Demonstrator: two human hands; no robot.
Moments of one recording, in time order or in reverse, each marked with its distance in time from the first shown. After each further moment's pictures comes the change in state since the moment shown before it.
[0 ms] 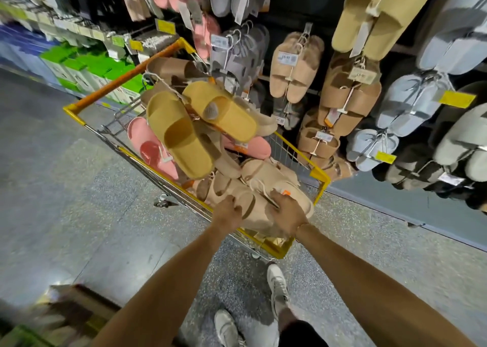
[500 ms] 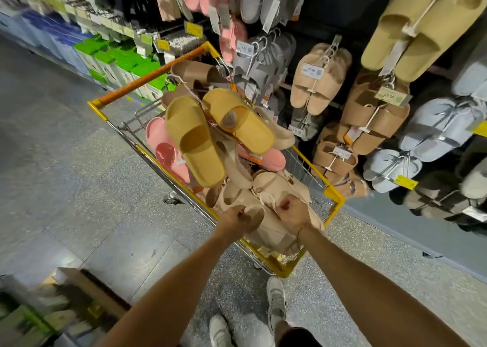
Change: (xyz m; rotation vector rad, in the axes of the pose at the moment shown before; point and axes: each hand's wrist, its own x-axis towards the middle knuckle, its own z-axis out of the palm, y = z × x) left_hand 0.002 -0.004 -0.009 -0.211 0.005 0.056; right_hand 0.045 -0.015 -0.007 0.118 0.115 0.090
